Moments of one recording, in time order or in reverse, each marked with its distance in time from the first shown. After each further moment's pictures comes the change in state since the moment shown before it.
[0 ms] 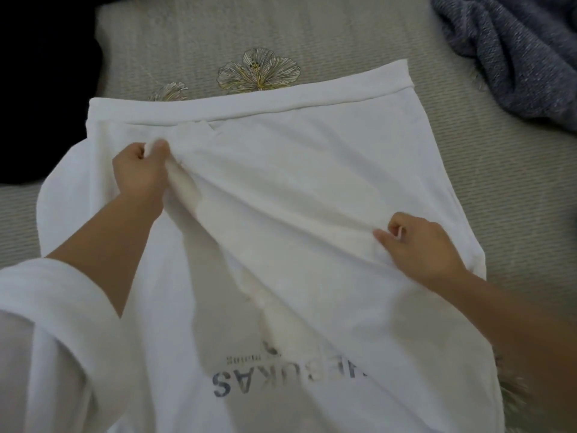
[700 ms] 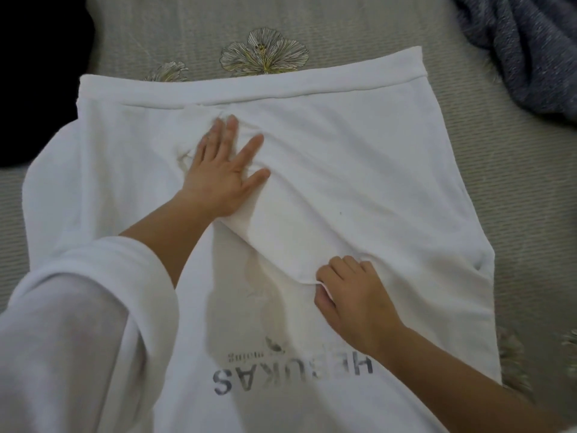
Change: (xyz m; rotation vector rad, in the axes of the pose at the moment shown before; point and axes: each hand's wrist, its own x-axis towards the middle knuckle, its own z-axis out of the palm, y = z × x) left_hand -0.014 -0.035 0.062 1.092 -0.460 0.780; right_hand -0.072 -0.051 0.069 -0.194 0.006 -0.642
